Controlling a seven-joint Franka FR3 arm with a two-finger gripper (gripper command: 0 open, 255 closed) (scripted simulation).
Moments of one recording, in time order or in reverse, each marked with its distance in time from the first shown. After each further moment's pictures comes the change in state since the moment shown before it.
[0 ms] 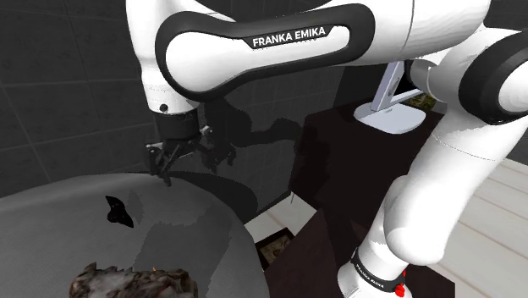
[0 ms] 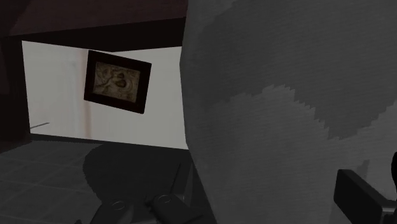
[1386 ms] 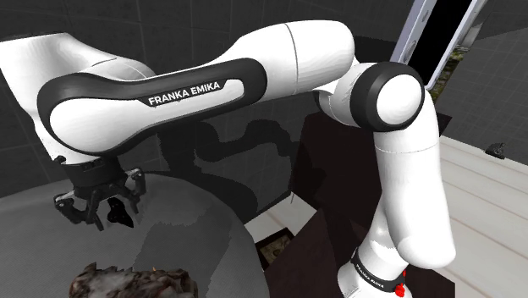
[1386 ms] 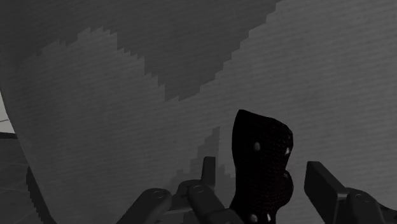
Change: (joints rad) arm 0.201 0.513 0.034 0.443 -0.231 -0.002 0.261
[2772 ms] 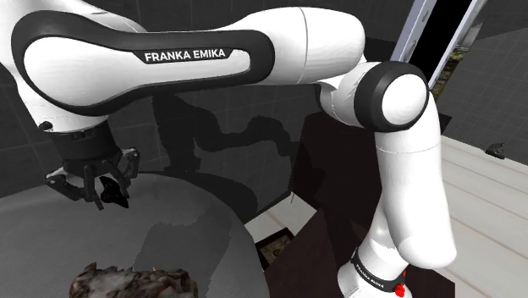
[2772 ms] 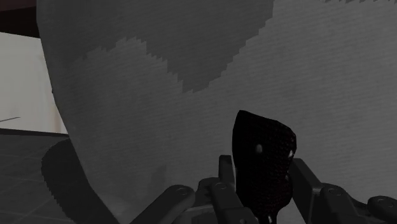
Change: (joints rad) arm 0.015 -0.009 0.006 0.131 0.008 -0.135 -0.012
